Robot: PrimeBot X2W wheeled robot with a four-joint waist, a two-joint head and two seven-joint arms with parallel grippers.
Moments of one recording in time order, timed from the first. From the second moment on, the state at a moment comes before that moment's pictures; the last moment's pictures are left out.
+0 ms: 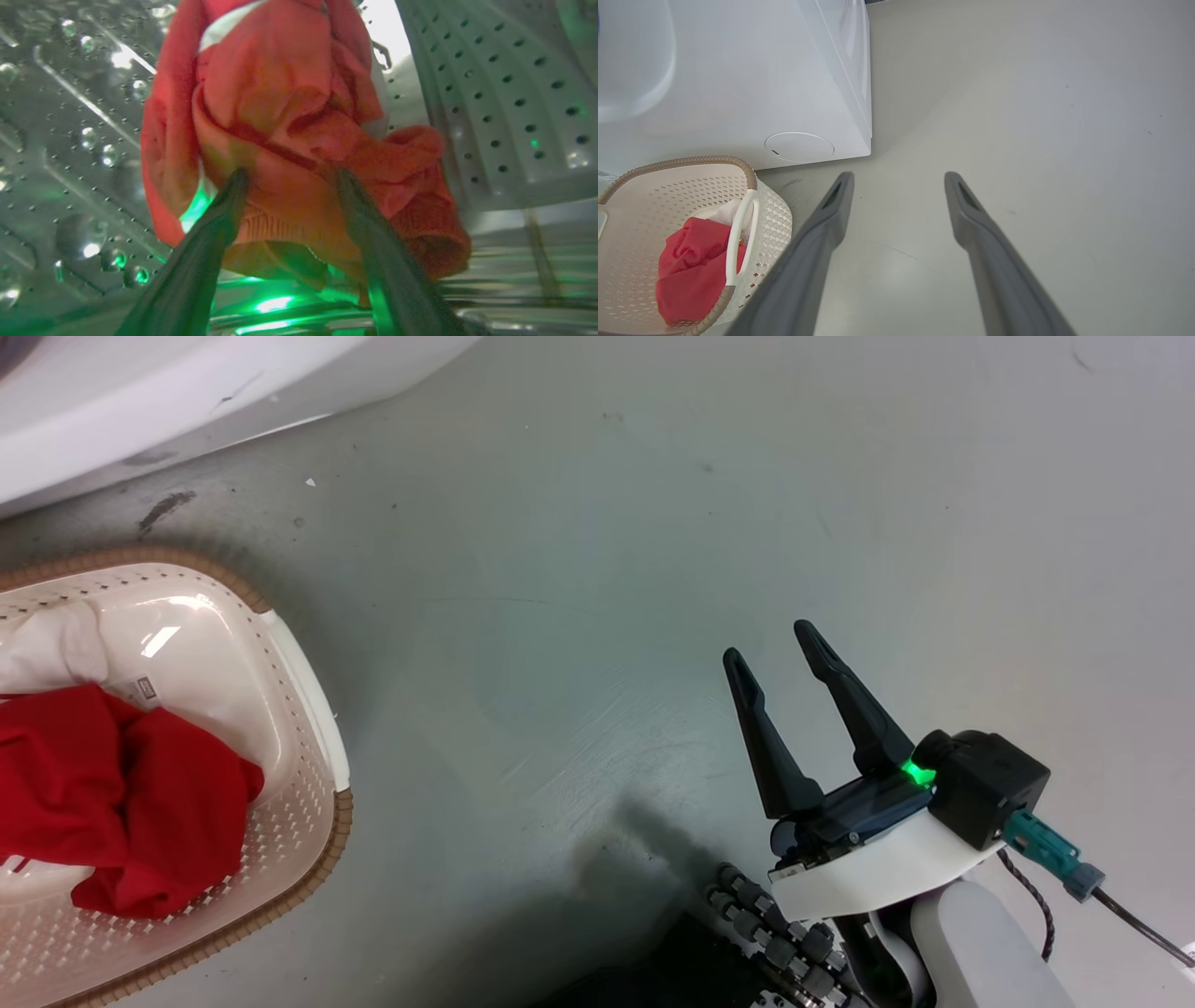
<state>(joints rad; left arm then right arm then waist) -1.57 0.78 -0.29 0.78 0.08 -0.07 0.77 -0.24 -0.05 0.34 0.05 0.31 0.13 -0.26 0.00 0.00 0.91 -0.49</state>
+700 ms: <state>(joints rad) -1.36 0.84 -0.20 0.49 0.01 0.12 0.46 -0.26 -0.05 0.33 0.06 0.32 0.13 -0.26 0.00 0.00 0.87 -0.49</state>
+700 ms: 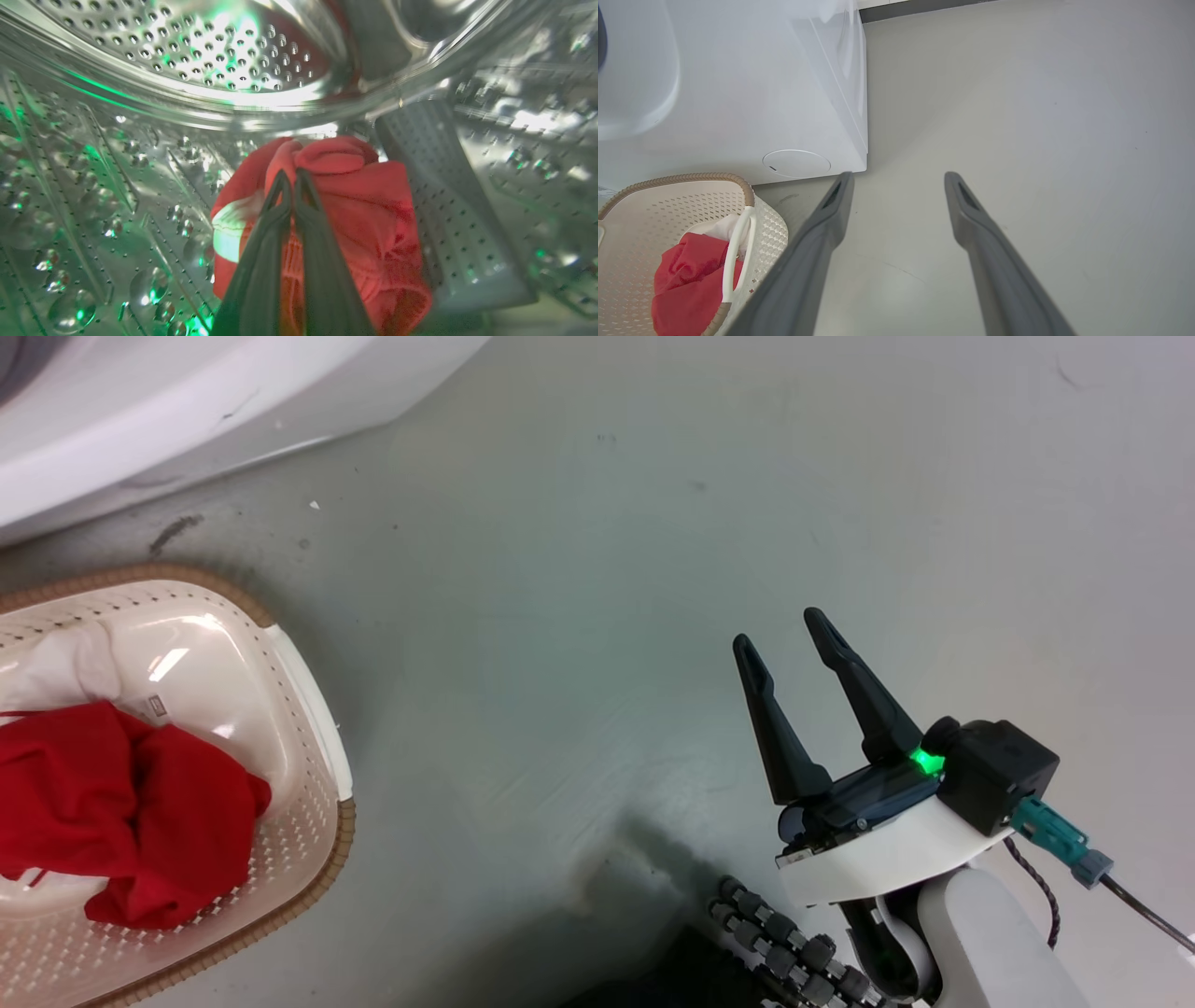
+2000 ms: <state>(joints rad) -0.71 0.38 0.00 0.59 -0.26 0.13 -0.26 -0.07 -0.05 0.15 0.09 0.17 0.13 -0.17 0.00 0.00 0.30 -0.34</state>
